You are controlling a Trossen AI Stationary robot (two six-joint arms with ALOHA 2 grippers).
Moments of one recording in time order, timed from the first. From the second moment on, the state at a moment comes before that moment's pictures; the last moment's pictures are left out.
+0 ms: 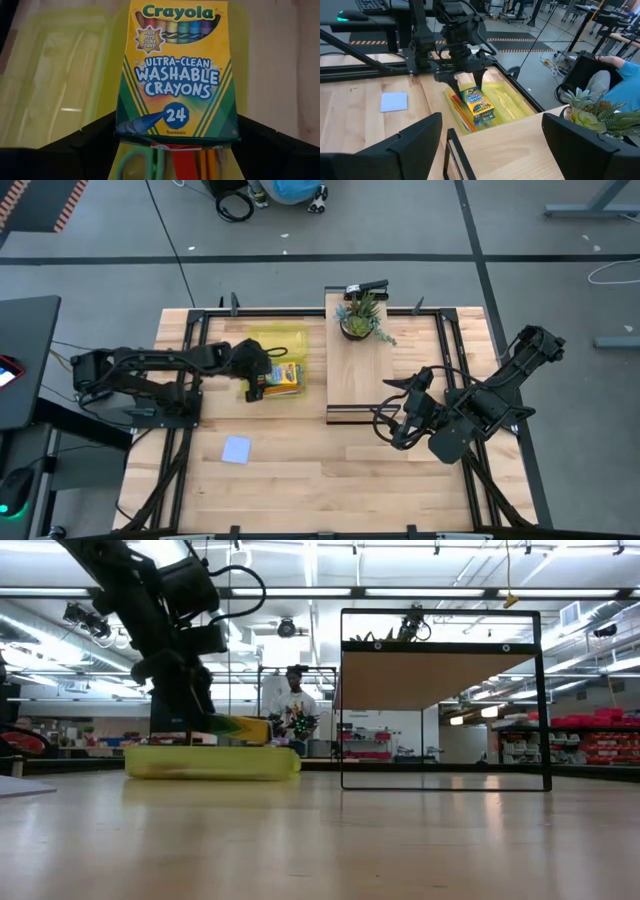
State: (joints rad) left arm 0.31 1.22 0.62 -0.34 -0.05 0.23; right arm 0.70 1.31 1.32 -0.78 1.10 0.55
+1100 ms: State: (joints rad) left arm 0.16 1.20 0.78 -0.79 -0.01 0.08; right arm 0.70 1.31 1.32 -0.77 1.10 0.57
